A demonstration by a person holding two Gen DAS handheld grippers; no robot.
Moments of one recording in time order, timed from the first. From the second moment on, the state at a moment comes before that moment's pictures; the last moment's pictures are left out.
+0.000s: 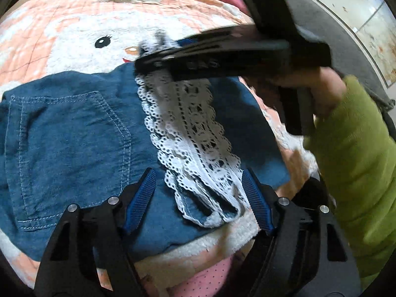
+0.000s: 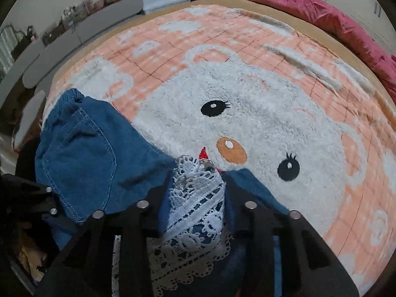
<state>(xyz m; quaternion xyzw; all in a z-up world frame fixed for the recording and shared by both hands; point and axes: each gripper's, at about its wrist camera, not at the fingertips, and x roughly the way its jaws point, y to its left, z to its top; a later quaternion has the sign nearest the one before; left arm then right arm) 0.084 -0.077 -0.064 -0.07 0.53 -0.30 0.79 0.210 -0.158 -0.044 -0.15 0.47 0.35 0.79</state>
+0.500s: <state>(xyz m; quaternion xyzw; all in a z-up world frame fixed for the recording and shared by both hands) 0.085 -0.073 -0.061 -0.08 0.51 -0.29 0.80 0.205 -0.163 -0.002 -0.13 0.43 0.32 0.84</state>
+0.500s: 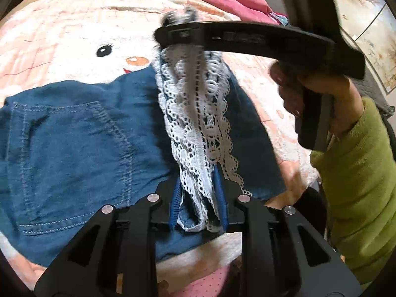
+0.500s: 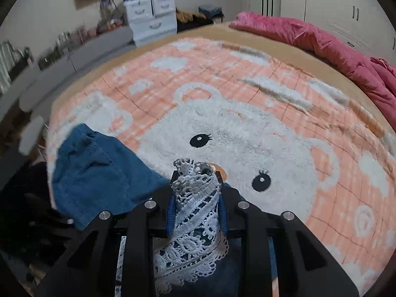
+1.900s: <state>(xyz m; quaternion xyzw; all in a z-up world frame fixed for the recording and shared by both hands) 0.071 -0.046 -0.065 -0.05 0.53 -0.27 0.80 0.077 -0.229 -0.069 -0.13 0.49 0.26 0.83</state>
